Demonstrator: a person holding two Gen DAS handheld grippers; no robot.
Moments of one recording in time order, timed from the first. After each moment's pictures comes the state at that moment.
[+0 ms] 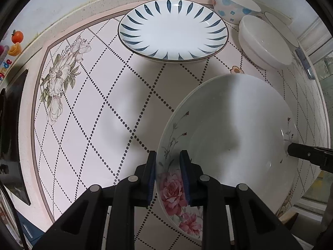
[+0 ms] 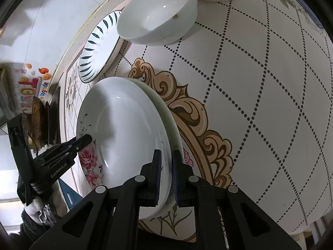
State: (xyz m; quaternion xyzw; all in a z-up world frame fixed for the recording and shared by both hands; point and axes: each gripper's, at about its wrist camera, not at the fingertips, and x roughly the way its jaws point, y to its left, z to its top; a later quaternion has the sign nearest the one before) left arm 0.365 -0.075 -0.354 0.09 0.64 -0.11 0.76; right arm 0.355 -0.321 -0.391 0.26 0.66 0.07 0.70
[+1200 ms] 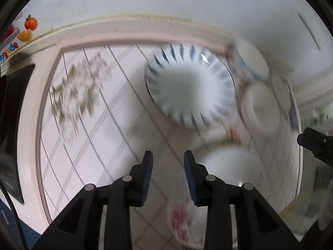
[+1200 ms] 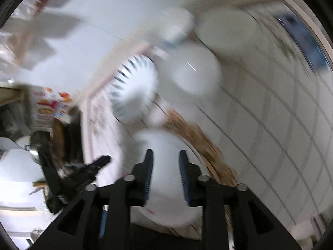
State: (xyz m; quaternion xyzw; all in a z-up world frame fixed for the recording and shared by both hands) left arm 0.435 -0.030 -0.300 -0.04 0.62 -0.10 0.78; right arm 0.434 -0.344 -0.287 0.30 0.59 0.09 0.75
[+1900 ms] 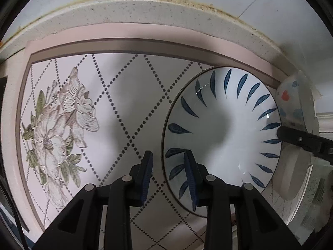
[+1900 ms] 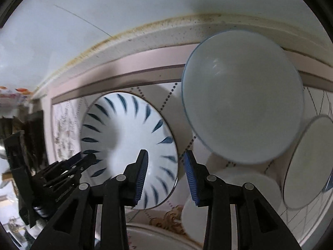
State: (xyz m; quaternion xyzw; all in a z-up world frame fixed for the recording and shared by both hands) left arm 0.552 -0.031 -0.381 -0.06 0.68 -0.08 0.73; right arm 0.635 -0.279 -0.384 0.12 0.72 0.06 0.68
